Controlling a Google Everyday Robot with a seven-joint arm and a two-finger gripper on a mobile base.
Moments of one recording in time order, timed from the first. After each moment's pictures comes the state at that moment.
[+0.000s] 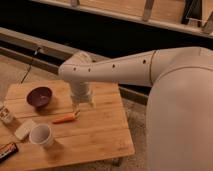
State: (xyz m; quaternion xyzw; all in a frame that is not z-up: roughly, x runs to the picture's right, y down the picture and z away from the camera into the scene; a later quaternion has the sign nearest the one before) arm -0.108 0.093 0.704 -0.26 0.21 0.64 0.69
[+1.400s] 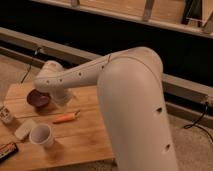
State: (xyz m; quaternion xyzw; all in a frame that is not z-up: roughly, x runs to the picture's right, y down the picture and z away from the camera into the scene) arm -0.202 0.099 0.781 -0.26 0.11 0.28 0.92
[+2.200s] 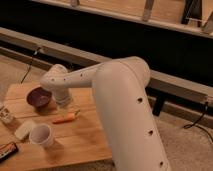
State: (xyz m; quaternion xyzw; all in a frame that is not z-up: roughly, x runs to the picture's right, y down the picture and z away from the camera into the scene) arm -0.206 0.128 0.821 -0.35 0.07 0.14 0.93
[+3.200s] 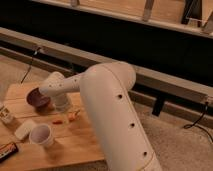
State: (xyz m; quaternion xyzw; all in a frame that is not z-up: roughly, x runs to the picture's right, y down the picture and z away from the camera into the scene) arm -0.211 0.170 0.851 -0.38 0.11 0.10 0.91
